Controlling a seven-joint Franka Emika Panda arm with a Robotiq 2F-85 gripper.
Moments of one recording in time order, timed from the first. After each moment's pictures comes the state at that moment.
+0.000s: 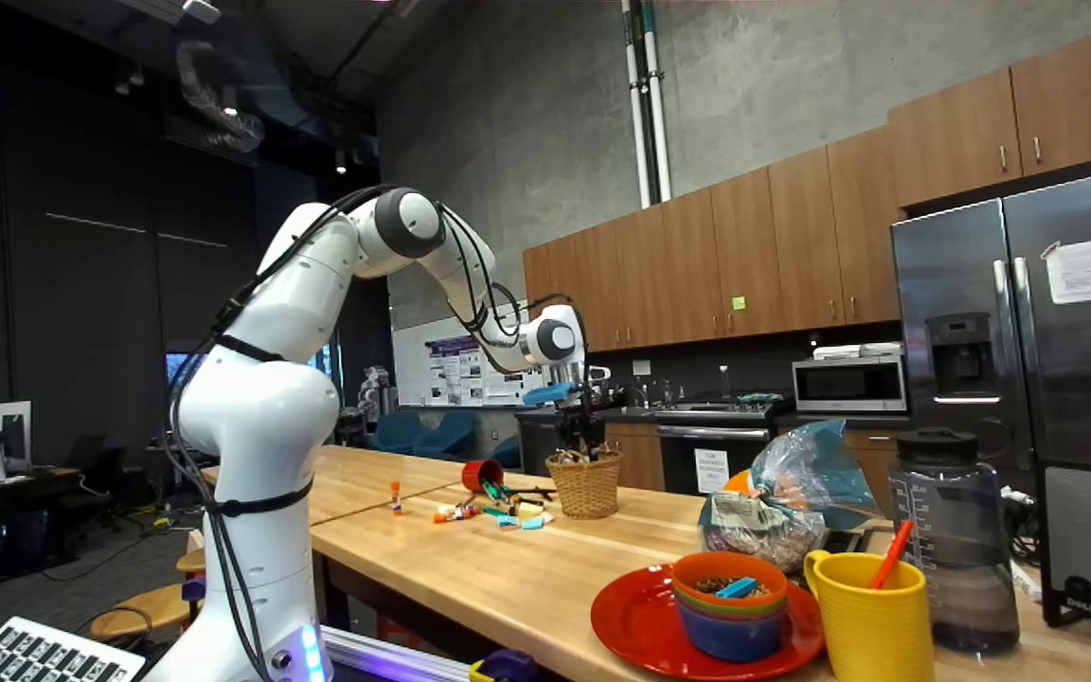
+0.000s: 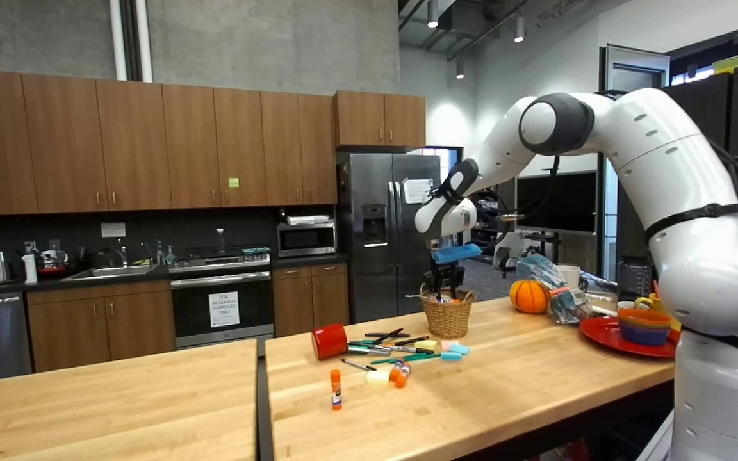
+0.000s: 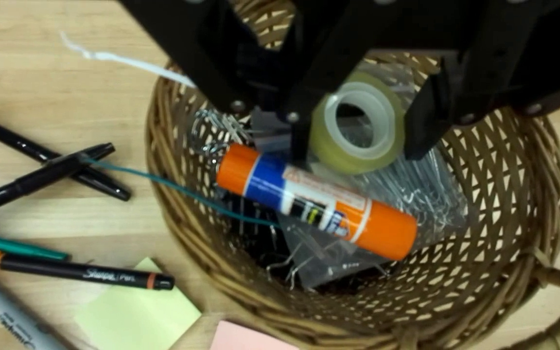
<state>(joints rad) -0.08 0.44 -0.14 -1.79 -0.06 2.25 0.21</state>
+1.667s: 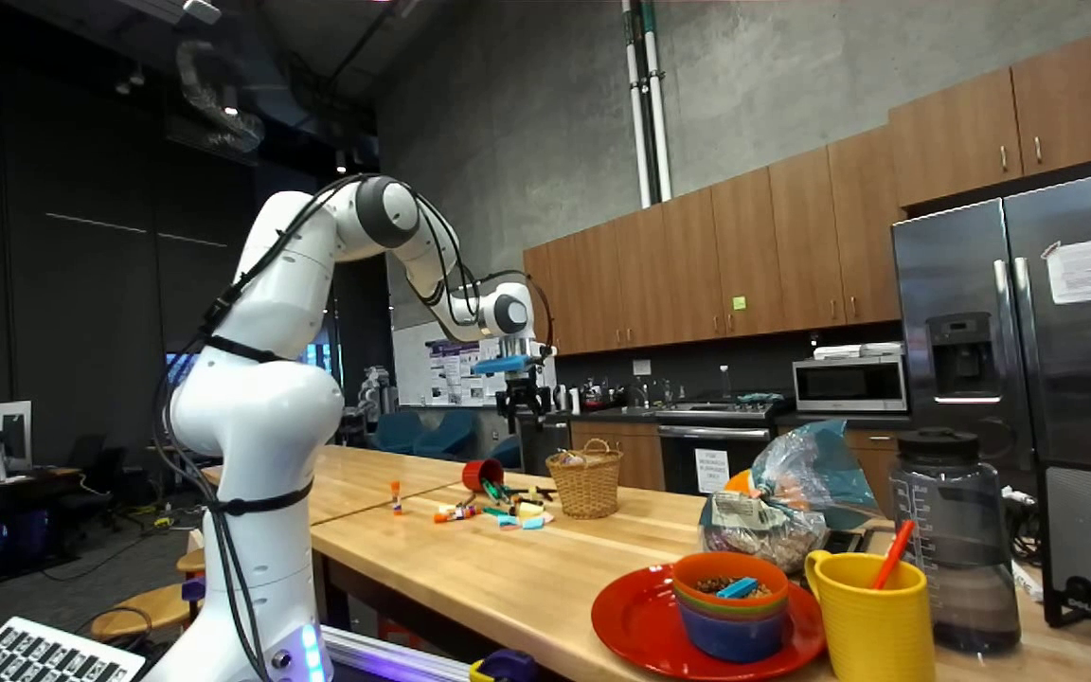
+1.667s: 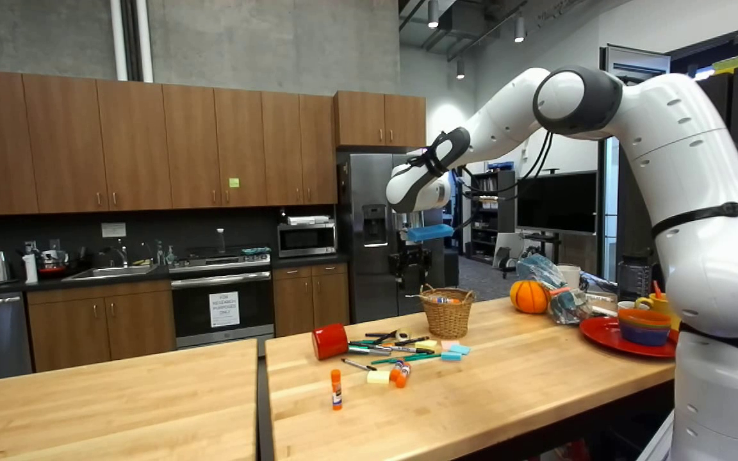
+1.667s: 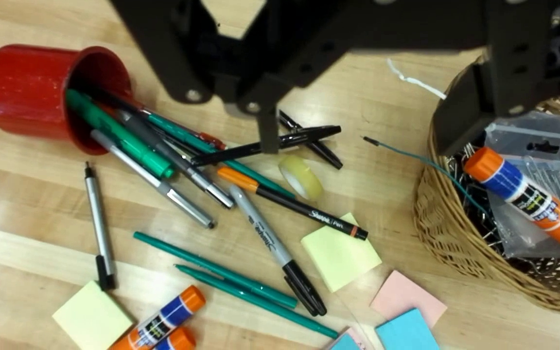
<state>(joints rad) -0.01 0.32 0.00 -1.78 -0.02 2.09 0.08</state>
